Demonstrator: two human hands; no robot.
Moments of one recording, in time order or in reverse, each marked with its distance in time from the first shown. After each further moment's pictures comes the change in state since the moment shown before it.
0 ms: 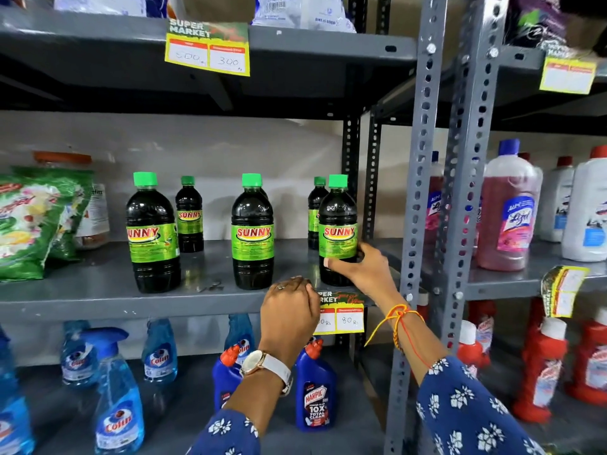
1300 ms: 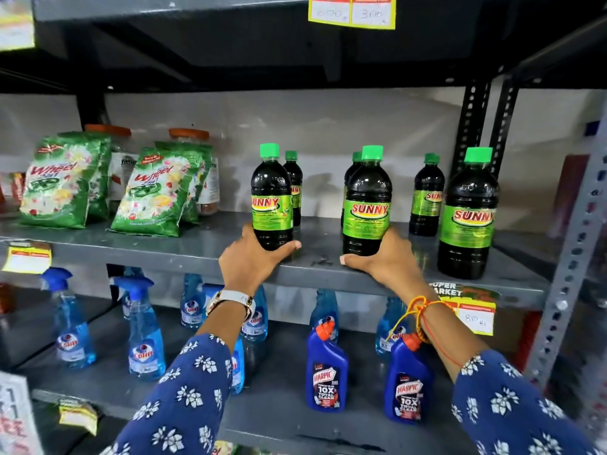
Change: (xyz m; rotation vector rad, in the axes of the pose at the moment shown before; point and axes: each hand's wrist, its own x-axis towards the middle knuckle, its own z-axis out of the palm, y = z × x) left_hand 0.004 -0.204 -0.092 0.176 0.142 -0.550; right_hand -0.014 -0.050 0.133 -0.213 -0.181 -0.043
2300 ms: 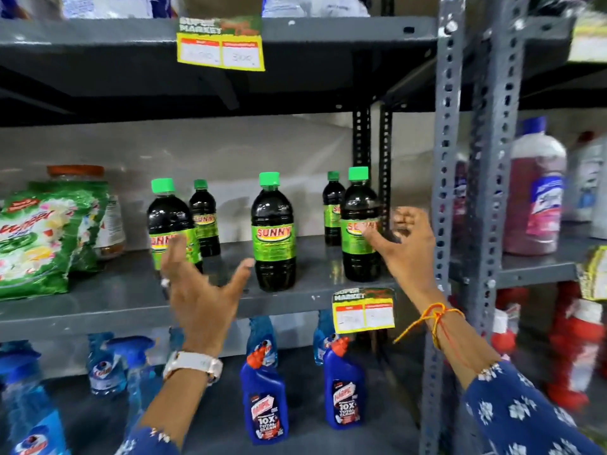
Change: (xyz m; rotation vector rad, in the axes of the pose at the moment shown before) left_hand -0.044 0.075 0.003 -0.532 0.394 0.273; right_hand -0.026 0.048 -0.128 0.297 0.577 -0.093
